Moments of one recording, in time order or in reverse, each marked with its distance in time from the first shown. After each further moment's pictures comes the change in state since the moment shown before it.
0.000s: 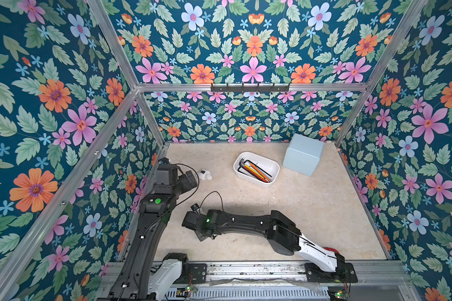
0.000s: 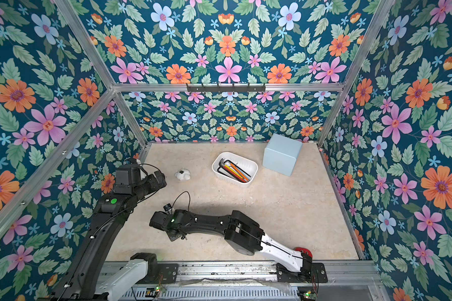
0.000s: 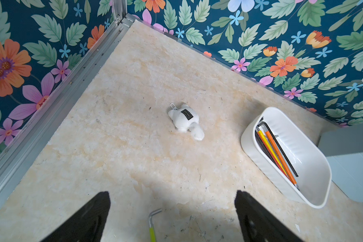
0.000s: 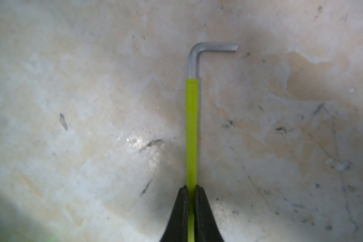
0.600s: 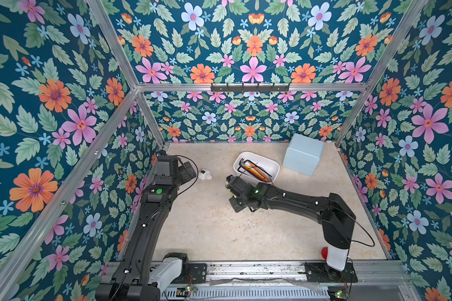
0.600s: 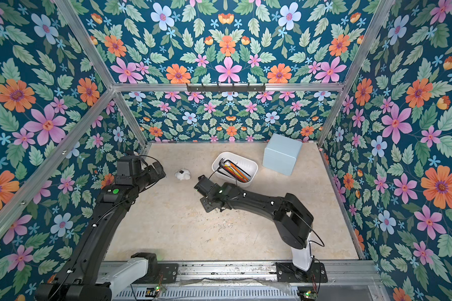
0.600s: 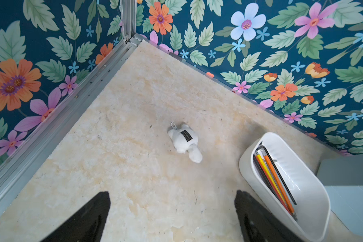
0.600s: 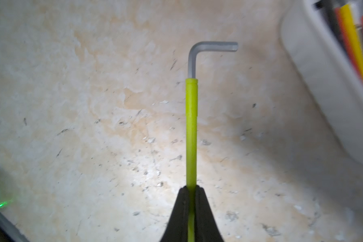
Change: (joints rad) left arm 0.003 0.105 0.092 0.059 -0.064 -0.044; right arm -0.349 -0.617 -0.660 0.327 -0.090 -0.322
